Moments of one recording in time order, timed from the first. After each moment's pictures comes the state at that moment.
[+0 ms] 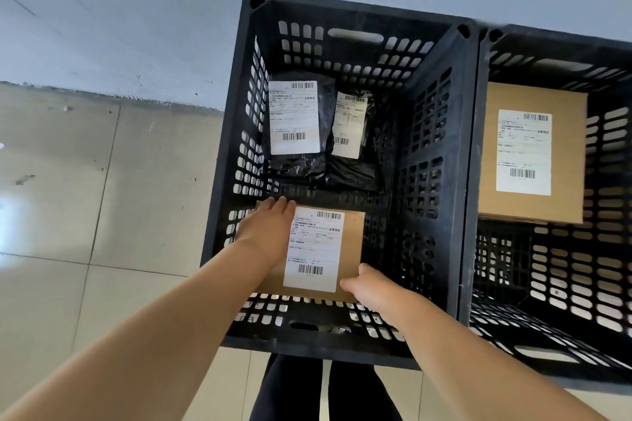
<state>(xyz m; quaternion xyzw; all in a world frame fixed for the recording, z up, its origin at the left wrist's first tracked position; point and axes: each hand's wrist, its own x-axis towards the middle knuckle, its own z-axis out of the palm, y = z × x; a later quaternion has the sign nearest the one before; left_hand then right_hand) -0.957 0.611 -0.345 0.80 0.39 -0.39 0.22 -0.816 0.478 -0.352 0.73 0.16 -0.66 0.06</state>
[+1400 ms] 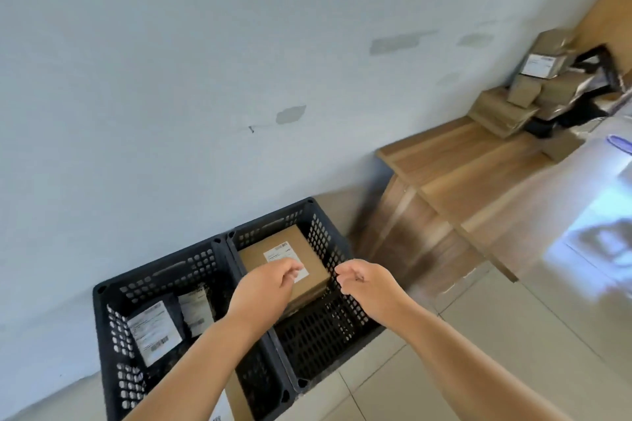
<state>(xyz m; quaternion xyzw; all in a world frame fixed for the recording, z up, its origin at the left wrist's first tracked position) -0.792 0.494 0.043 0.89 0.21 0.00 0.40 -0.693 0.325 0.075 0.87 0.18 -0.33 -0.32</state>
